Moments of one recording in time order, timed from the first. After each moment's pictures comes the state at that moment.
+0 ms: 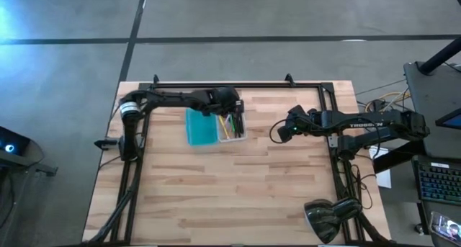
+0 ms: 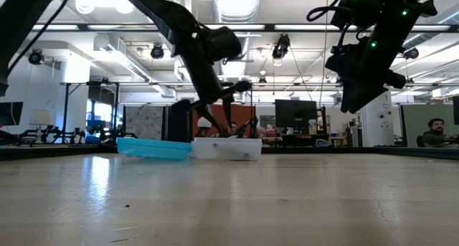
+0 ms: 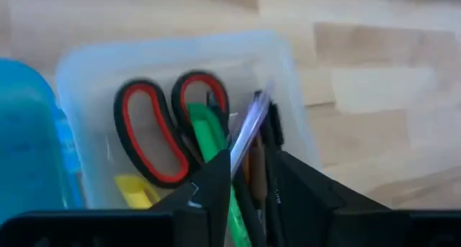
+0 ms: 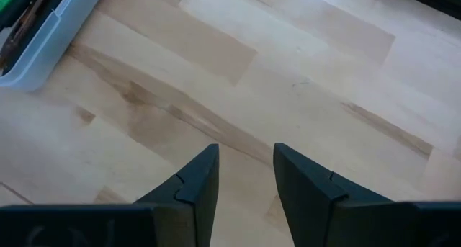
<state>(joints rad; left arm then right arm) 0.37 1.90 1.38 -0.44 -0.22 -1.11 -0.15 1.13 0.69 -0.71 0.45 0.81</state>
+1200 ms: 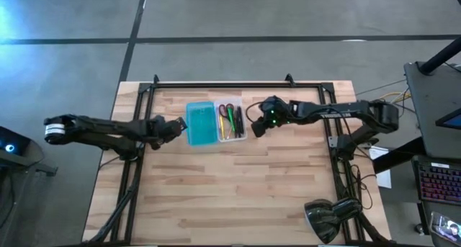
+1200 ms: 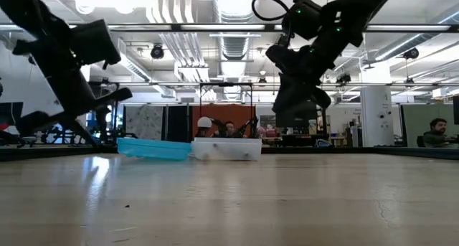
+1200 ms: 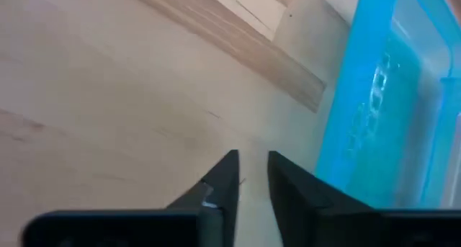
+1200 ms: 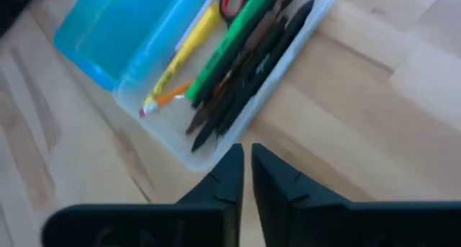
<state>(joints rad) 0.21 1.00 0.37 -0.45 -0.39 -1.80 -0.30 1.50 0.87 -0.21 0.00 0.63</state>
